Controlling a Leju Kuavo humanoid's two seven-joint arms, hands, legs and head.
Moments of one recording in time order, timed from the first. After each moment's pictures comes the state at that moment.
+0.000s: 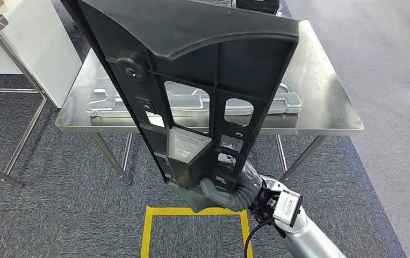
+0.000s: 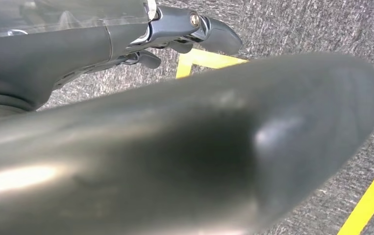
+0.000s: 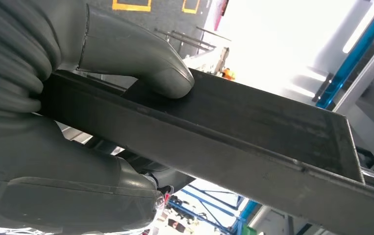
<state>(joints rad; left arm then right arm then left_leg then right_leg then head) -0.08 -0.11 1.25 -0.21 -0.86 -0.05 -0.37 -0.36 -0.12 0.63 -1.72 0.01 0.16 -0.50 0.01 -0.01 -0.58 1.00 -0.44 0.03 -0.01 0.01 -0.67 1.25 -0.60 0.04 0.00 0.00</state>
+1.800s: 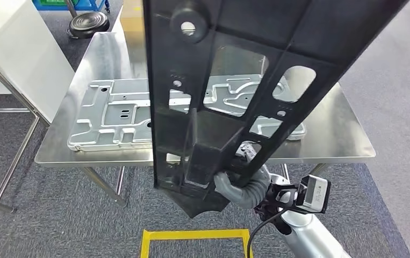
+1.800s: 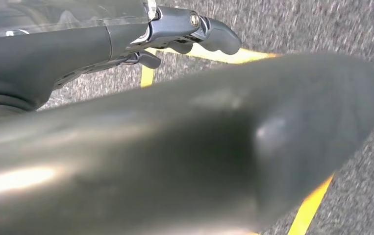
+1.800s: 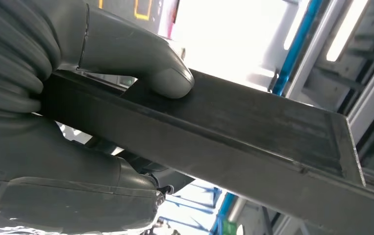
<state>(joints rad) -0.08 -0.10 1.24 -0.21 -0.89 -0.04 -0.37 -0.37 -0.12 0.61 -1.75 -0.17 0.22 -0.54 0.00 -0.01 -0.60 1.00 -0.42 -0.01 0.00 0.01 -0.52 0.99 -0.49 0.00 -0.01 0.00</state>
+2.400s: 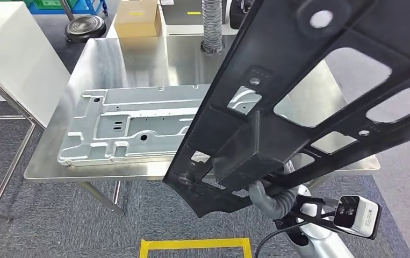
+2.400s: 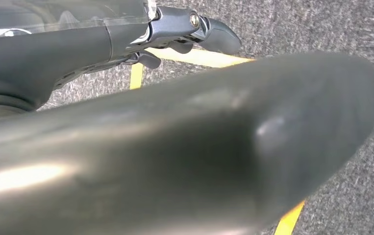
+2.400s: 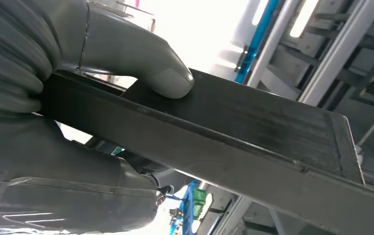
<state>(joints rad) -0.08 -0.08 1.25 -0.21 -0.90 -0.04 -0.37 -0.28 -0.15 0.52 -1.87 -0.19 0.24 -0.62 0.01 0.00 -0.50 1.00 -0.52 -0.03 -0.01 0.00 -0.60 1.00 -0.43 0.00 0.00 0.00</state>
